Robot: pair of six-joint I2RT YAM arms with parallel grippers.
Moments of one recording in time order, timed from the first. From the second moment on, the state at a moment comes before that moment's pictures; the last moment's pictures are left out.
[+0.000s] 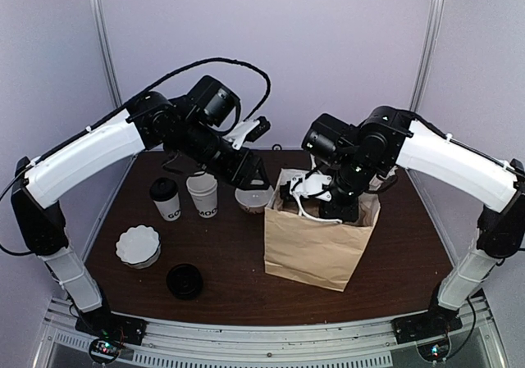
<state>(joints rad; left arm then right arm) -0.95 1.71 1.87 -1.01 0.20 -0.30 0.97 1.64 1.73 -1.36 0.10 -0.44</state>
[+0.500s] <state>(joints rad) -0.94 1.46 1.73 -0.90 -0.06 -0.29 0.97 1.70 1.60 -1.26 0.10 -0.38</state>
